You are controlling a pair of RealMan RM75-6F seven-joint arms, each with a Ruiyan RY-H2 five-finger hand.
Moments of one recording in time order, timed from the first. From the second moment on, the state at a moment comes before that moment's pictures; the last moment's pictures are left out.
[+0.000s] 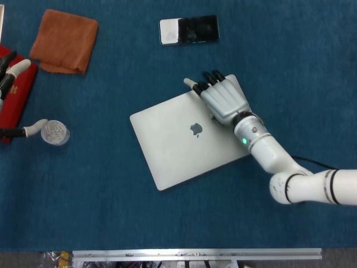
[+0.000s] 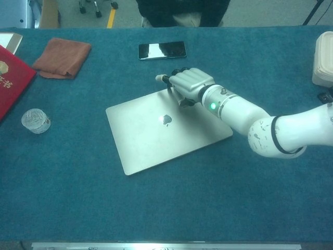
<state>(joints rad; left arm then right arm) -0.33 -0.95 -0.08 -1.76 1.42 1.21 -0.13 1.01 -1.78 0.12 -1.36 -0.72 0.86 -0.69</state>
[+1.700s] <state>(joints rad) -0.33 -1.09 0.09 -2.03 1.55 1.04 0.33 0.77 -1.37 0.19 -1.70 -1.06 1.07 -0.35</state>
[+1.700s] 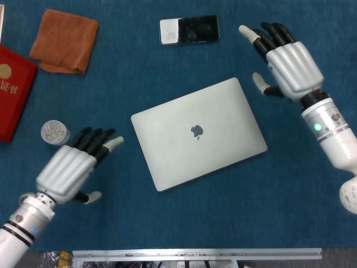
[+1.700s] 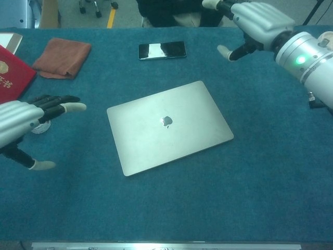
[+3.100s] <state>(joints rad) -0.52 -1.56 0.03 -1.85 1.24 0.91 0.56 0.73 -1.32 0.22 -1.61 -1.07 1.03 -0.29</state>
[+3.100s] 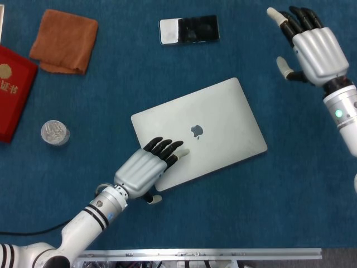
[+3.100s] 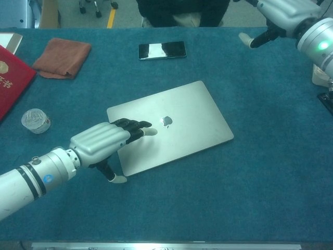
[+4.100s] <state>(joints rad) -0.53 -1.71 0.04 -1.68 1.27 0.99 0.47 0.71 -1.29 0.23 -1.64 -1.07 1.04 -0.29</state>
